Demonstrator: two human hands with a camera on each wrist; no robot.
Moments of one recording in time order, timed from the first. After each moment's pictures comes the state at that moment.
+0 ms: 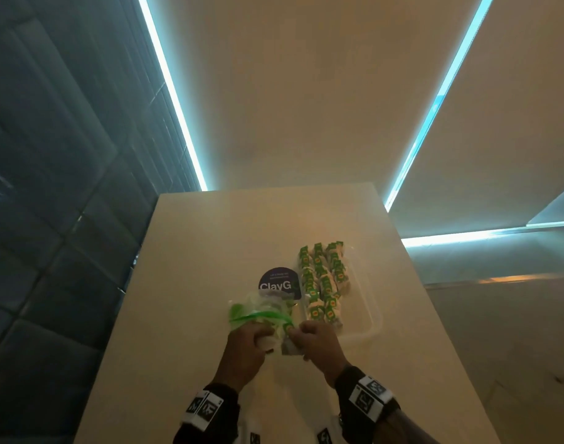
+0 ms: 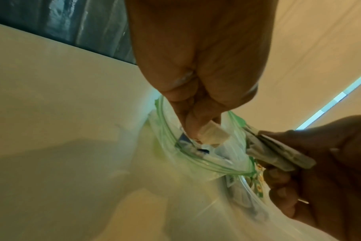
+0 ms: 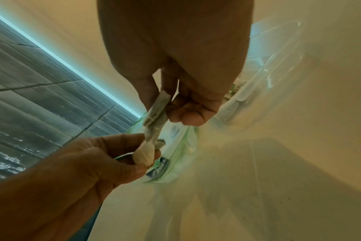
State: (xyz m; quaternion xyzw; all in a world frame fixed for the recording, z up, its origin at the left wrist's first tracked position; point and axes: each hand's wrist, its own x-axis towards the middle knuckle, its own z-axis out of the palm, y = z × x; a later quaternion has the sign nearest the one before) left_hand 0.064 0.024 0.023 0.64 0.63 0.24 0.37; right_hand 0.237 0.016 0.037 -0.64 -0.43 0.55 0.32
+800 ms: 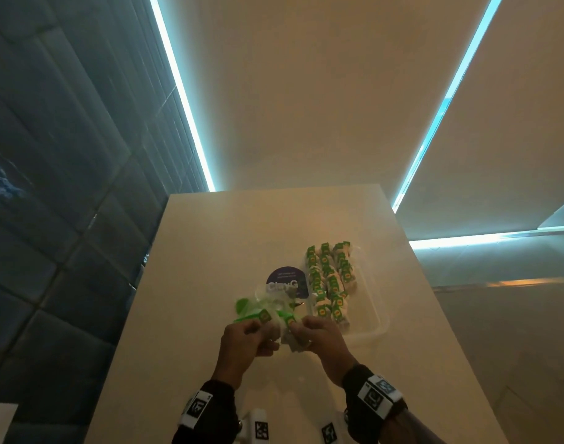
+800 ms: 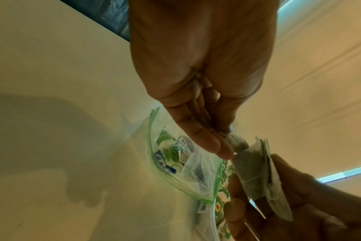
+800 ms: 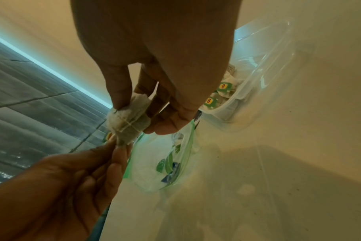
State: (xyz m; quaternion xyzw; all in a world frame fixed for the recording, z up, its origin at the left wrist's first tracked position) left_hand 0.059 0.013 0.053 0.37 0.62 0.39 0.57; right_hand 0.235 0.008 0.056 -0.53 -0.38 0.65 0.39
